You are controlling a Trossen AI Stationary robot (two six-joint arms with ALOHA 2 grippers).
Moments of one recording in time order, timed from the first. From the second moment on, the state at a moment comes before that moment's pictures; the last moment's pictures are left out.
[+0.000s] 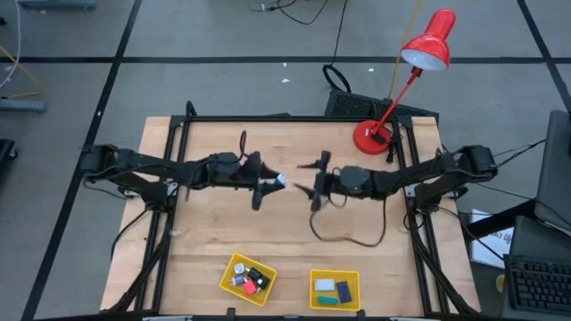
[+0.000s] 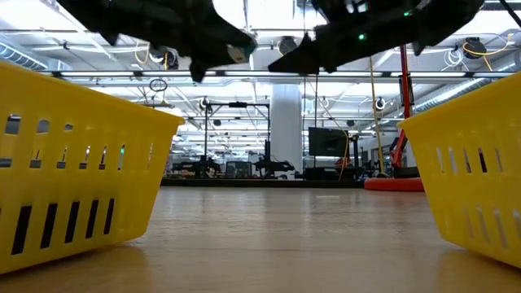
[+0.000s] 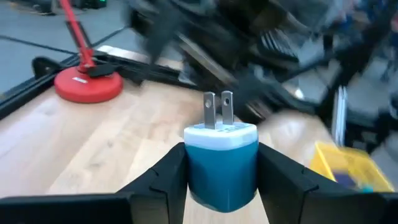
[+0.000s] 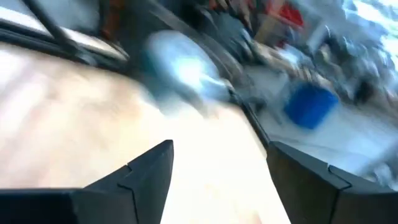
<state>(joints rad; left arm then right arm) 0.05 1.34 0.71 0.42 0.05 -0.21 0.04 1.46 0.72 0.60 0.33 -0.35</state>
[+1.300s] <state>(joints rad) -0.71 1.73 0.48 0.97 -0.16 -0.07 -0.13 1.19 0.29 0.84 0.31 0.07</state>
